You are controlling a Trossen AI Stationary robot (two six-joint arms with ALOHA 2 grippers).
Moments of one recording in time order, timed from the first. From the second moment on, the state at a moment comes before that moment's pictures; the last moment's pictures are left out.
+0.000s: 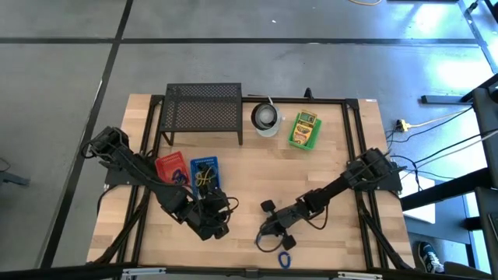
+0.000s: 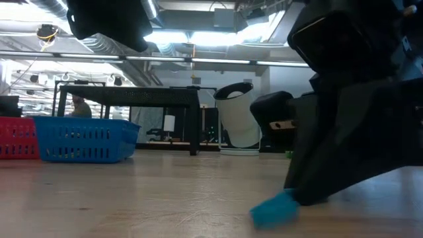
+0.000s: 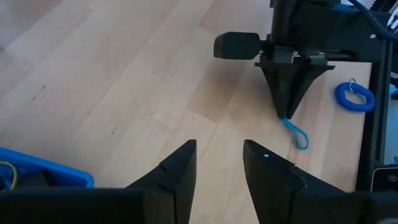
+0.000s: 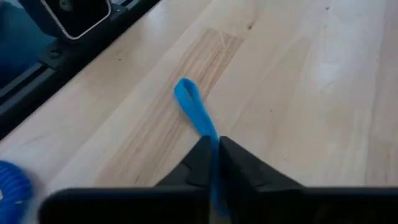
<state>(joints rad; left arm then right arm) -0.63 1.64 1.17 -0.53 -0.58 -0.98 0.55 2.03 0.84 0.50 -0.02 0.03</state>
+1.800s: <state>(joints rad) -0.34 1.64 1.17 -0.02 -0.44 -0.30 0.51 1.38 0.84 0.09 0.57 -0.48</state>
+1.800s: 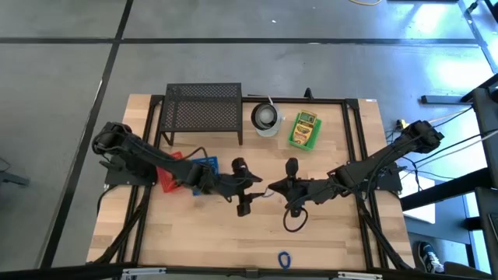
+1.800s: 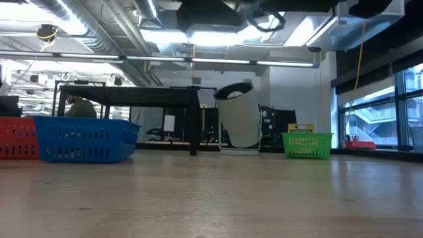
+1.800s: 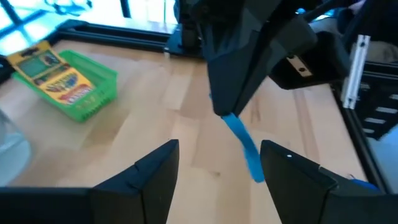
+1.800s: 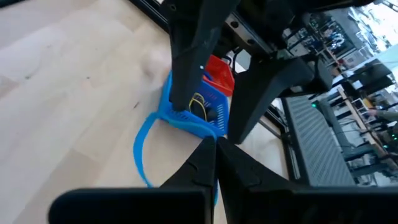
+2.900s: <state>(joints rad) -0.30 1.70 1.17 0.03 -0.35 -0.29 0.49 1.37 0.84 0.08 0.55 -0.36</state>
